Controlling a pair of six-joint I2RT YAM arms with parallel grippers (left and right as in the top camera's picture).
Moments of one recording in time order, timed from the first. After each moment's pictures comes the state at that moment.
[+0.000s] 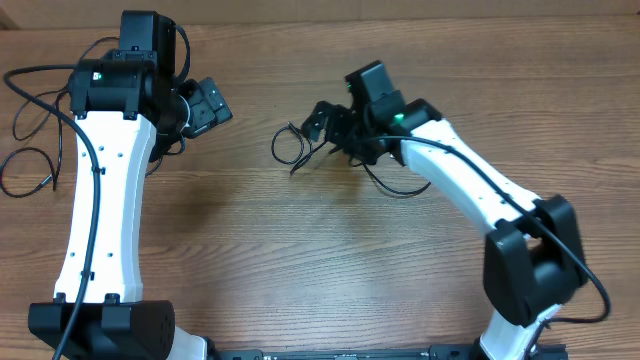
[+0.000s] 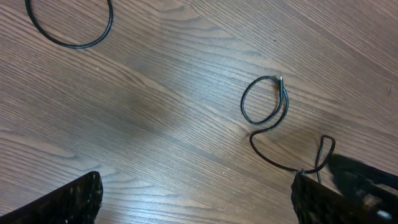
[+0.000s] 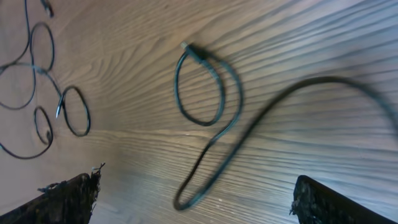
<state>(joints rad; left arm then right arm) -0.04 1.69 1.85 -1.38 0.00 -0.57 0.51 1.92 1.49 -0.56 -0.32 0.82</state>
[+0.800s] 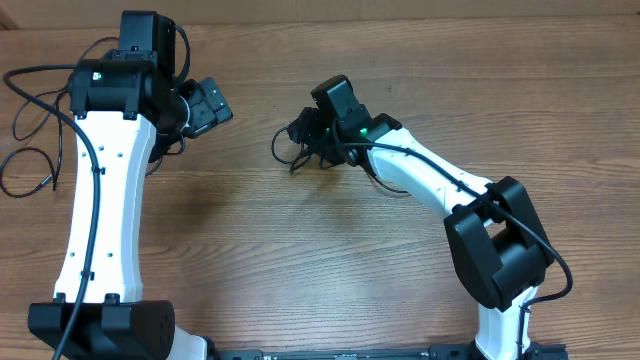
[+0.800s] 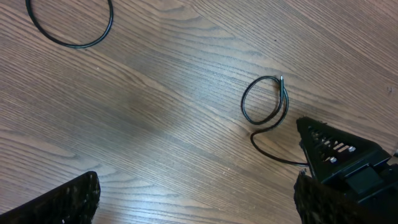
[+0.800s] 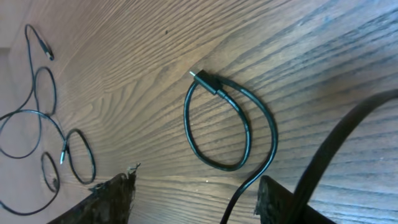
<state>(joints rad) -0.04 1.69 1.85 -1.38 0.00 -0.57 0.59 2.04 1.49 -0.36 -0.18 1.04</state>
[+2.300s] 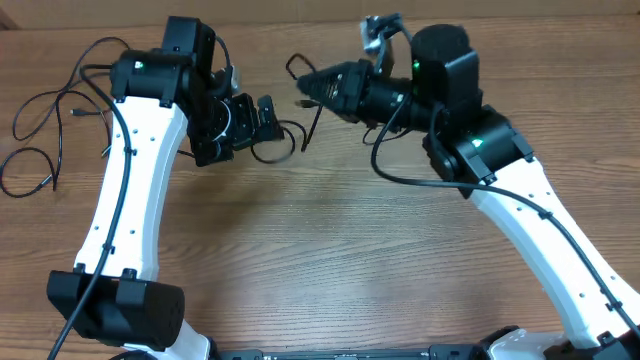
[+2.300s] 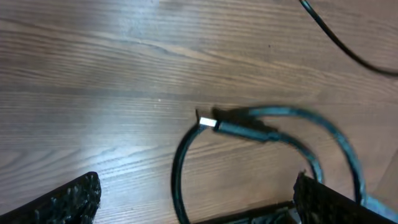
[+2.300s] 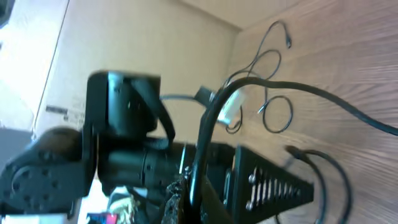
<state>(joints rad) -0.14 1.76 1.85 -1.46 0.37 -0.39 0.46 1.52 1.49 -0.27 -0.67 1.01</state>
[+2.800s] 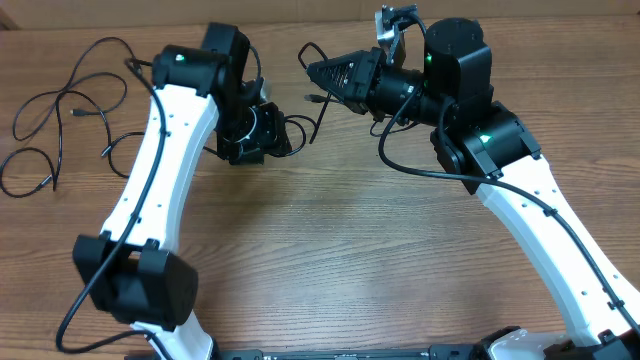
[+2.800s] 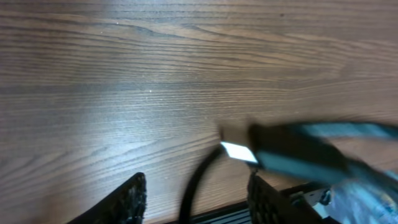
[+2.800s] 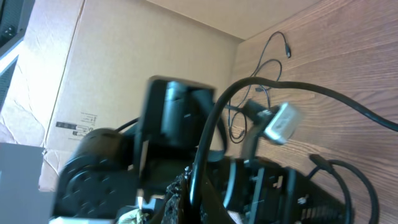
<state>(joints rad) -0.21 1.87 1.85 -1.46 0.37 -0.35 0.44 1.52 1.49 -0.24 -0.66 1.06</state>
